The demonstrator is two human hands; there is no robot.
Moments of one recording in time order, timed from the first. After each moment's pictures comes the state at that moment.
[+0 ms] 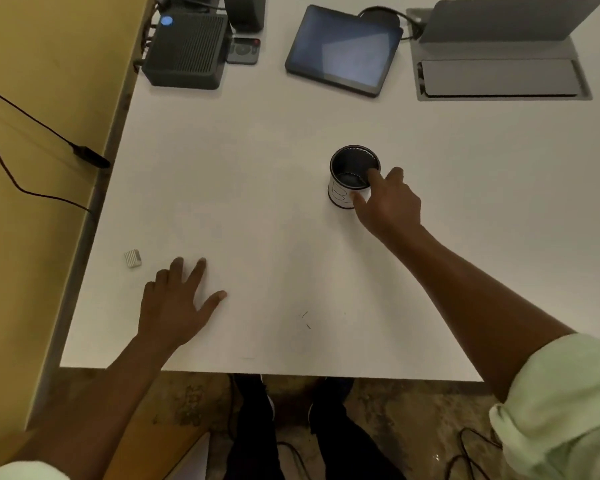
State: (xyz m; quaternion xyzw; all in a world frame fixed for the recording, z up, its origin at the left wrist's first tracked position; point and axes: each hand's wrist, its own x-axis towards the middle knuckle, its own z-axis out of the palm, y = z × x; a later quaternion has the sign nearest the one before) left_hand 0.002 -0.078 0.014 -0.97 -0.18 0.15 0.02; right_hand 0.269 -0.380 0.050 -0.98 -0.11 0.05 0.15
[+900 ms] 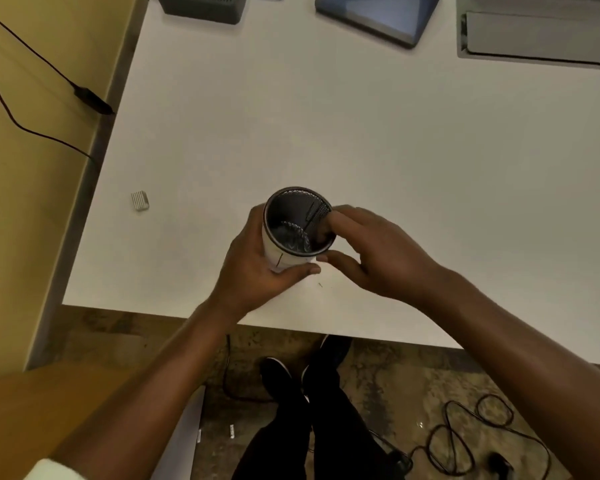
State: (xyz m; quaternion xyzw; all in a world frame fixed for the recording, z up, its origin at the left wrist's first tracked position) left_hand 0.016 -0.190 0.070 -0.84 -0.12 -0.04 -0.53; right_hand 0.130 -0.385 0.111 -0.82 -0.48 0.16 0.27
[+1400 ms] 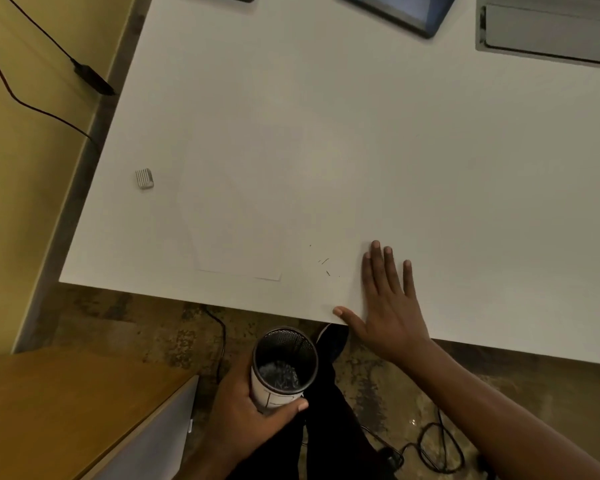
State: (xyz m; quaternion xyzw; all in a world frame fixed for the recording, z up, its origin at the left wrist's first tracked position) left_hand -0.176 -0.259 0.024 -0.74 -0.29 0.04 -0.61; right_hand 0.042 -0.438 0.001 -0.92 -0.31 0.21 -0.02
